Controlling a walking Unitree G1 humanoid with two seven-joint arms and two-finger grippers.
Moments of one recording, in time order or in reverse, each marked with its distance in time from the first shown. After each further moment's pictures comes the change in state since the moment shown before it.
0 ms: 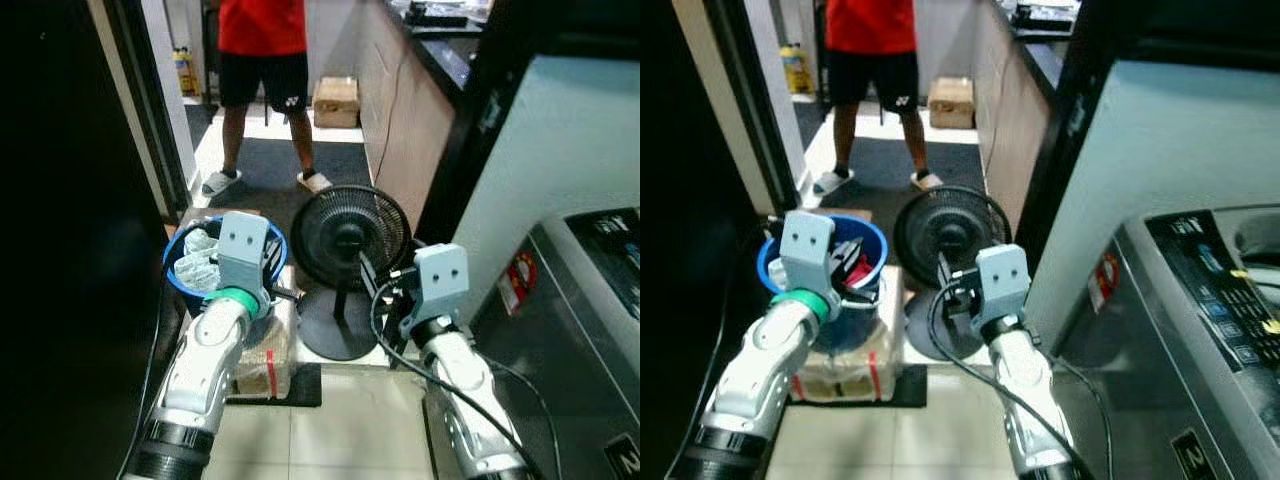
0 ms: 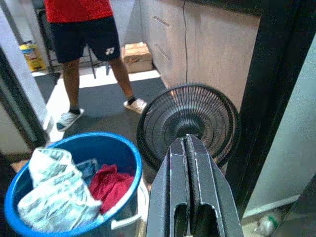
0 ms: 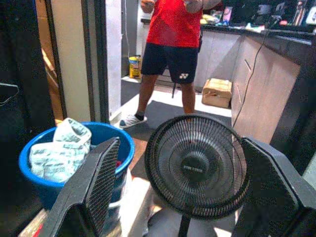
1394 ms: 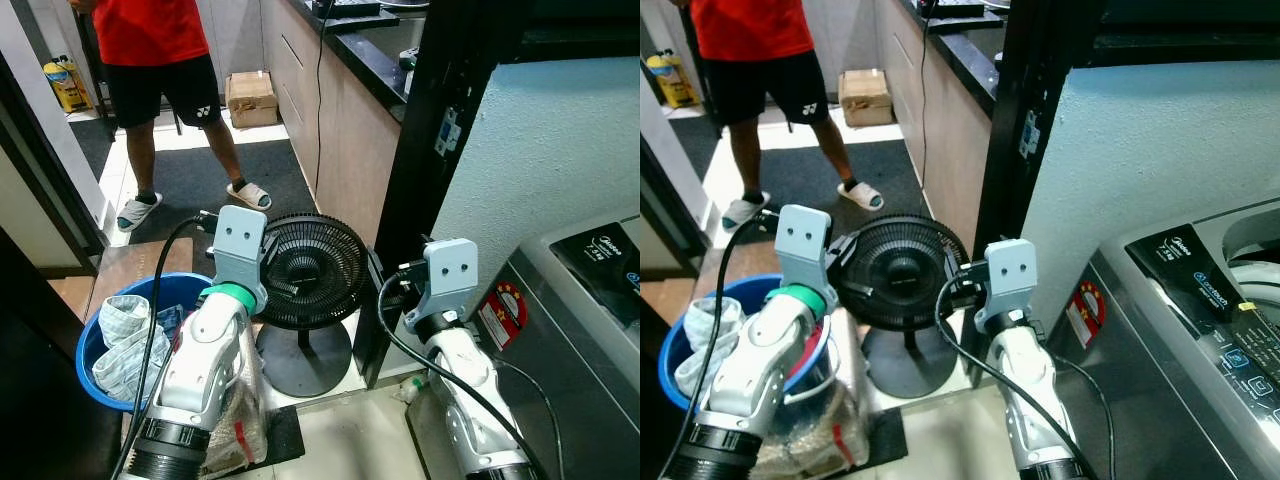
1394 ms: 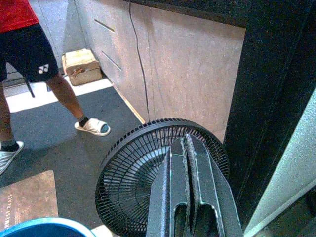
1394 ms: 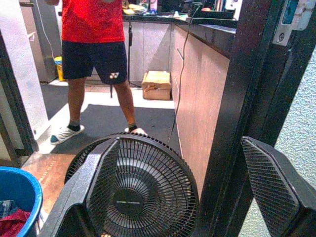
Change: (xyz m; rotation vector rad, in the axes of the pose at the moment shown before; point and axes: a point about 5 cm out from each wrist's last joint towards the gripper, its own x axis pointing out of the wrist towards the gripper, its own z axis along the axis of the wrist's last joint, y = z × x) left arm 0.000 0.001 0.006 0.009 -0.011 -0.008; right arm 0.002 -0.007 0.005 0.027 -0.011 -0.059
